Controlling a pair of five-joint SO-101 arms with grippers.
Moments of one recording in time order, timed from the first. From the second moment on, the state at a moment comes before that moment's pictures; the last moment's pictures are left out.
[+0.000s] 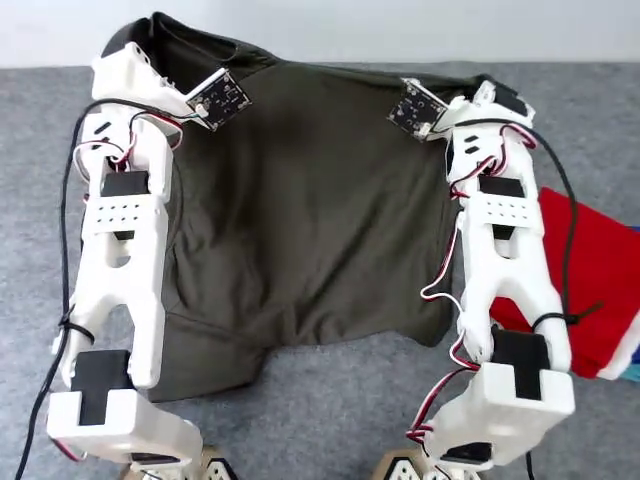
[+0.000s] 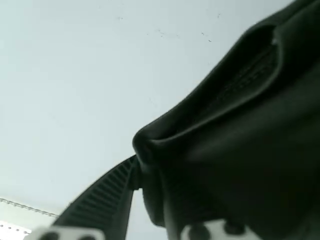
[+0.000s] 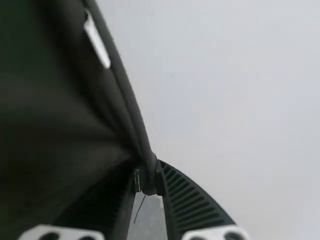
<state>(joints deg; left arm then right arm) -8.1 3.6 12.0 -1.5 -59.0 4.2 9.0 11.4 2.1 67.9</state>
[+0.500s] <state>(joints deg) -7.3 -5.4 12.0 41.2 -60.2 4.3 -3.3 11.4 46.3 64.8</state>
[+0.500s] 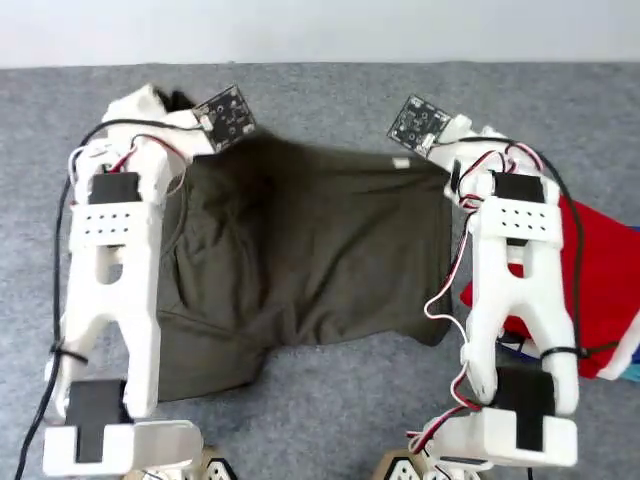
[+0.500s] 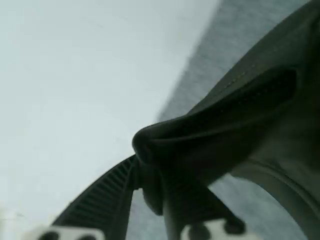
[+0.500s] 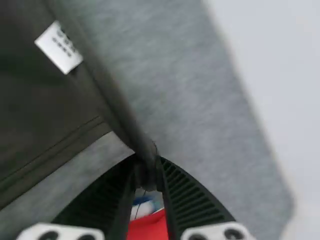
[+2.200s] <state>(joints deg) -15.1 -12.4 35.4 98.7 -76.2 5.4 -5.0 12.0 96.2 64.7</state>
